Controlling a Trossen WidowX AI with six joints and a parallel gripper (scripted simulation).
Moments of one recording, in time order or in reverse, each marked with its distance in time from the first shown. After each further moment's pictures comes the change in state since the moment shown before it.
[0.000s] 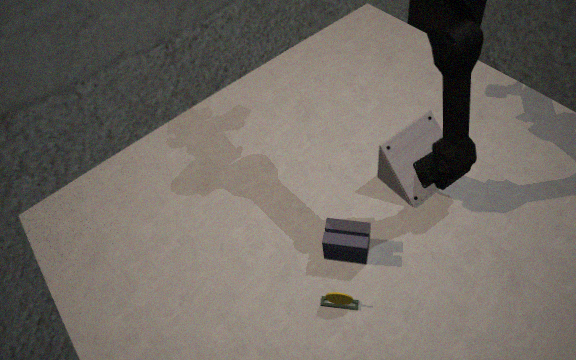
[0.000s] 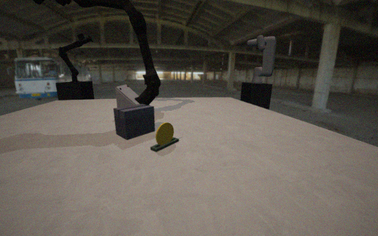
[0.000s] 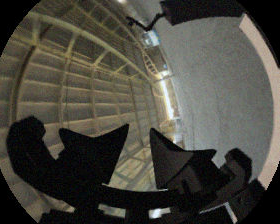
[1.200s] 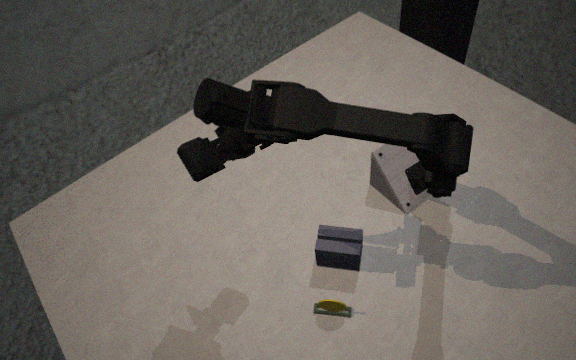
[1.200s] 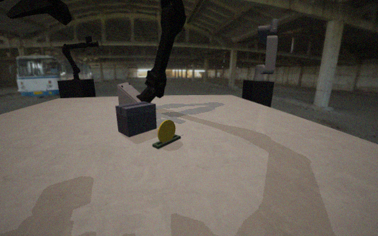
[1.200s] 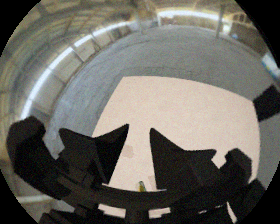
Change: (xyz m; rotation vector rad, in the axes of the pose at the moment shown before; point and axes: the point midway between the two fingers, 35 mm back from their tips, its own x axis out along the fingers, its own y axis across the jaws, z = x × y) arm -0.489 -0.253 -0.257 -1.376 1.440 -0.959
